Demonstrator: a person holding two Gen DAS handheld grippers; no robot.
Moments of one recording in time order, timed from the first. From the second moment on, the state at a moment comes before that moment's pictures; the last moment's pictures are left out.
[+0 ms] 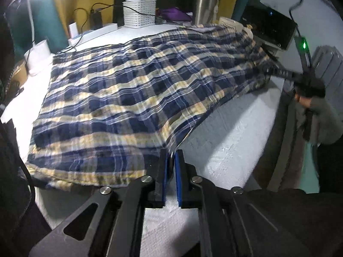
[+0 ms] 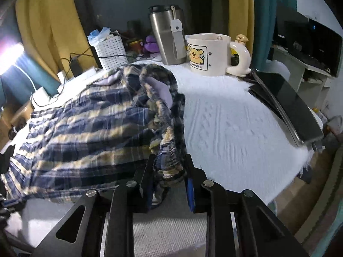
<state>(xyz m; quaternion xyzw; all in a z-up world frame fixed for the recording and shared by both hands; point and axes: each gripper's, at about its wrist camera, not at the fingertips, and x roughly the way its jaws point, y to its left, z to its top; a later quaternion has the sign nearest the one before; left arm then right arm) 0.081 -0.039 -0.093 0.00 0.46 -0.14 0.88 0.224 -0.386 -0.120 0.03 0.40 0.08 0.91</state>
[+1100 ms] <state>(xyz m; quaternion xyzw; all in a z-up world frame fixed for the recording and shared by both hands) 0.109 0.098 -0.107 -0.08 0.44 0.00 0.89 0.202 -0.354 -0.096 0.01 0.38 0.08 0.92</state>
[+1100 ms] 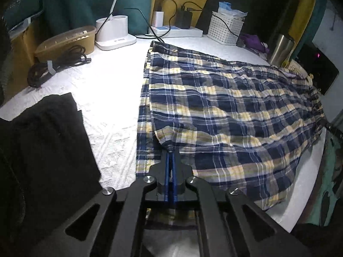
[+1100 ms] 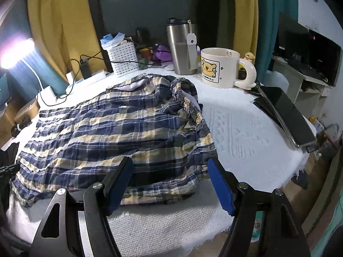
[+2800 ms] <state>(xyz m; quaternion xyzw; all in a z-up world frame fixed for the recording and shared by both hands) 0.258 0.120 -0.091 -0.04 0.44 -0.01 0.90 0.289 -0.300 -0.103 -0.03 0.40 0.10 0.91</state>
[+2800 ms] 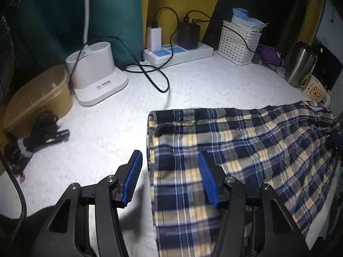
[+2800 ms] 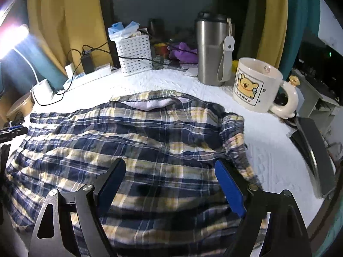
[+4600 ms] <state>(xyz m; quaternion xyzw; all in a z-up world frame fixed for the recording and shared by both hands) 0.252 0.157 -0.076 -0.05 0.43 0.05 0.90 0.347 -0.264 -0.101 -0.06 0.43 0.08 0.90</state>
